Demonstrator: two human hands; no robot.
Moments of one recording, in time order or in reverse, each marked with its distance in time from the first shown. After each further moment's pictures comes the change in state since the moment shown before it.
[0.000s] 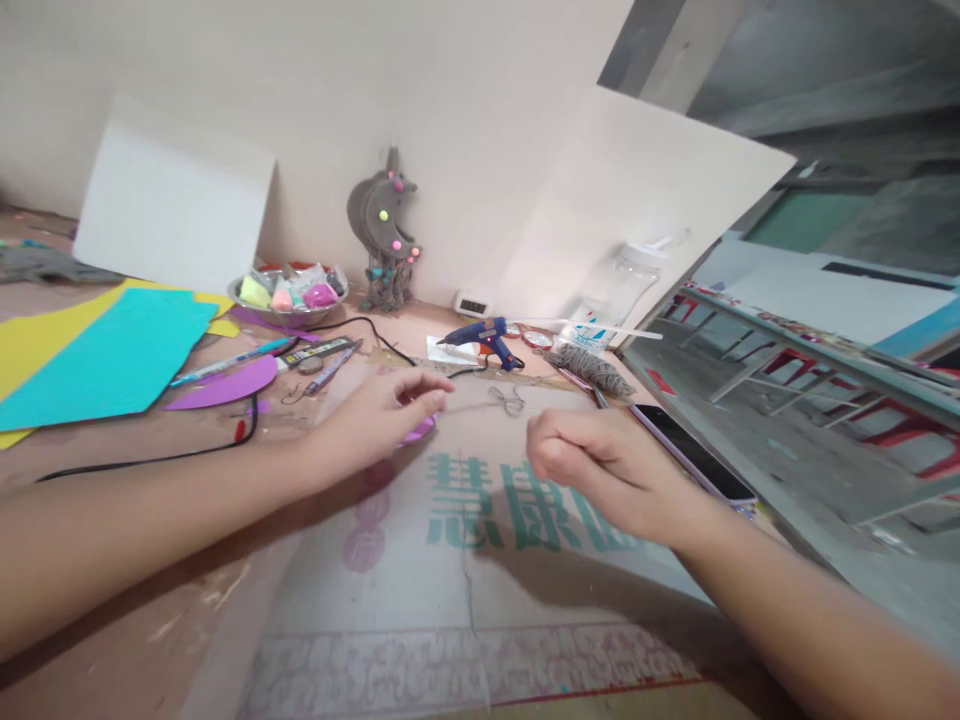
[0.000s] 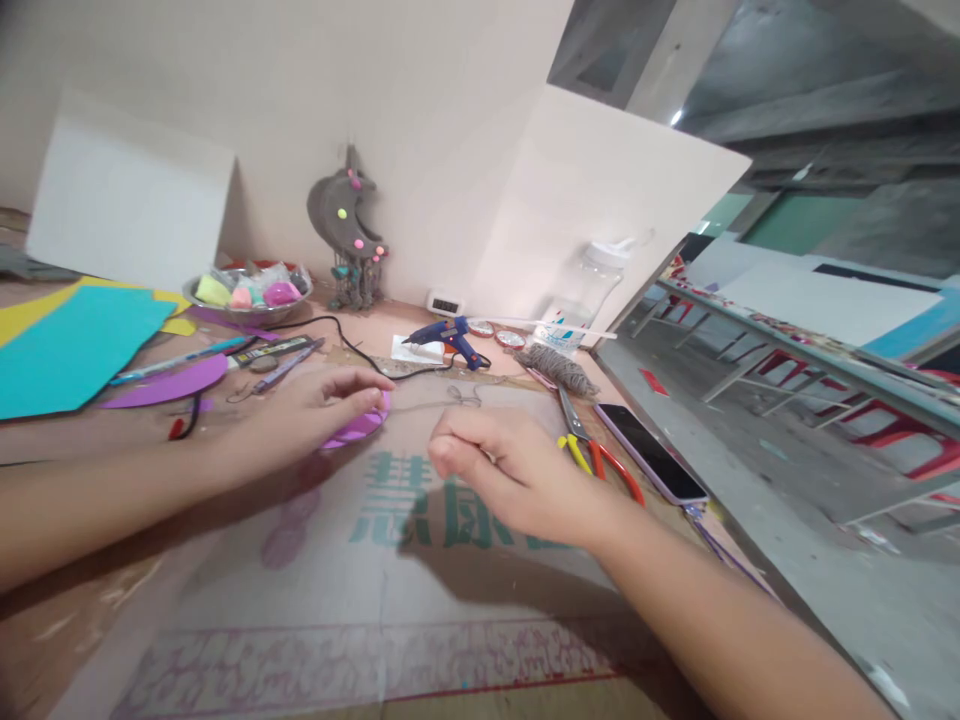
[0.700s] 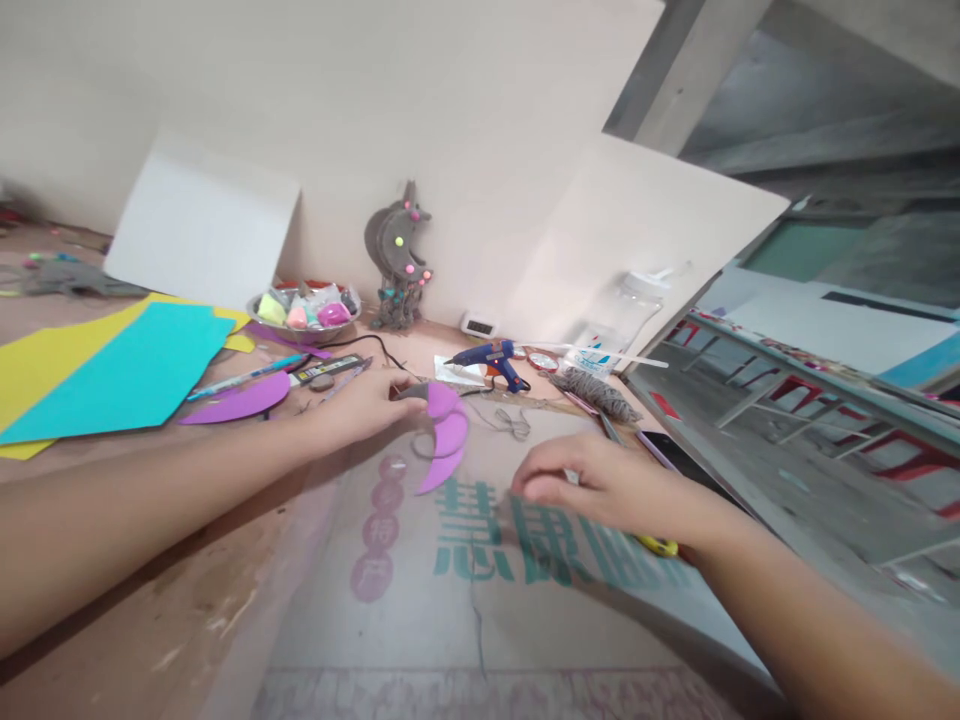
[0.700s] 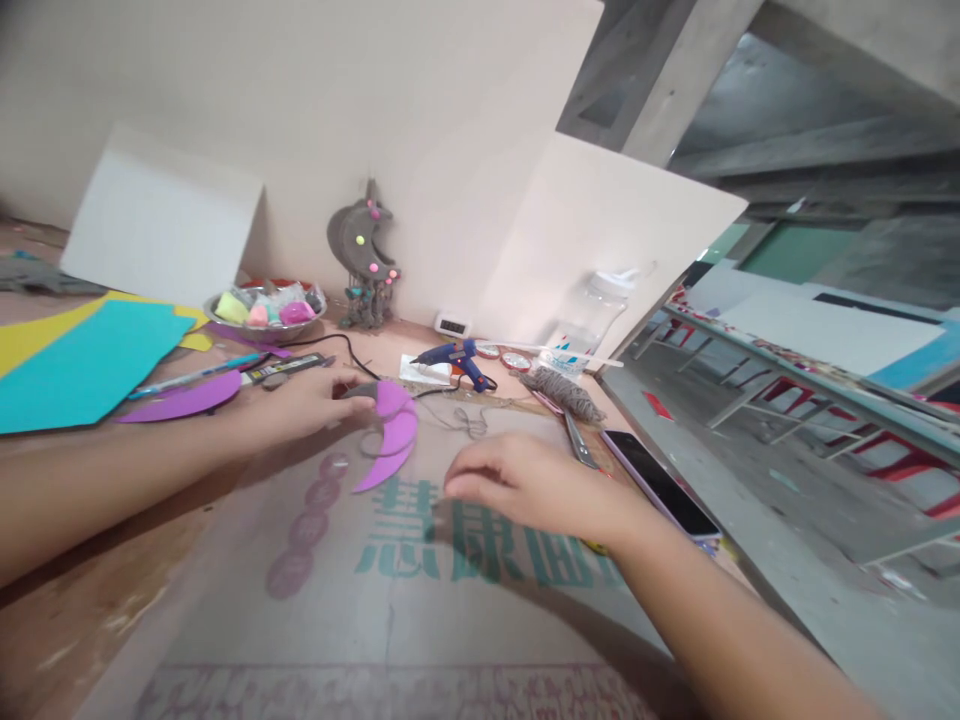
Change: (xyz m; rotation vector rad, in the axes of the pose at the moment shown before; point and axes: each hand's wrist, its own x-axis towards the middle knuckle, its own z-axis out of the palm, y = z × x) left_hand 0.031 -0.040 -0.029 0.299 -0.036 0.089; right_hand 0.014 0.024 -0.011 -0.128 -0.354 0.187
